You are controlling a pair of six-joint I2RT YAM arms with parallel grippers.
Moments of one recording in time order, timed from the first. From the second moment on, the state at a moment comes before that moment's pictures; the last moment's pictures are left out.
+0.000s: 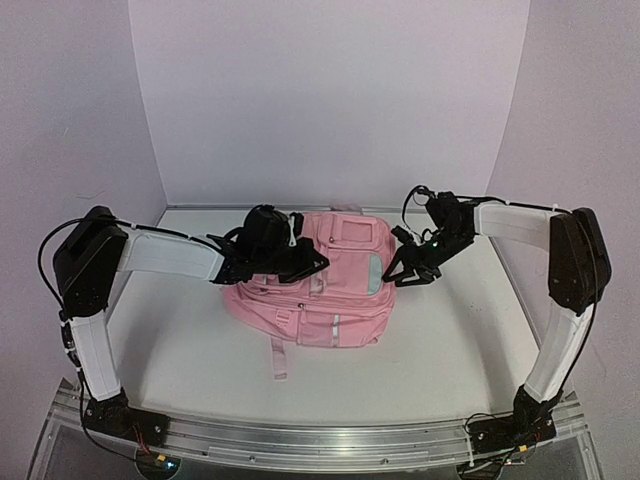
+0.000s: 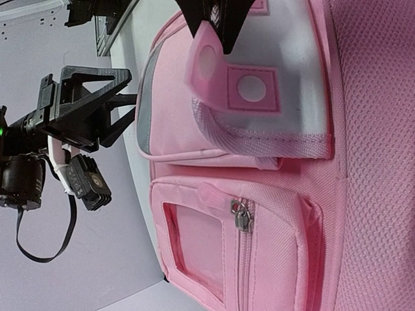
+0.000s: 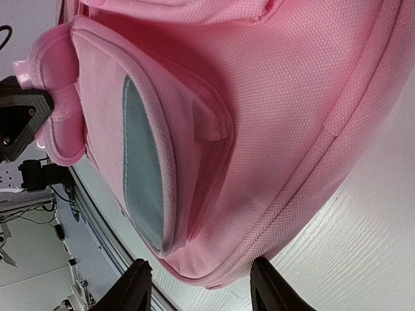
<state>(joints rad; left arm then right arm) -0.82 1.88 1.21 0.19 0.21 -0.90 0.35 1.87 1.39 -0.79 -0.72 0.12</state>
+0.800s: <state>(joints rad) -0.86 2.01 1.39 0.15 0.21 -0.83 0.37 1.91 1.40 -0.75 -0.70 0.19</state>
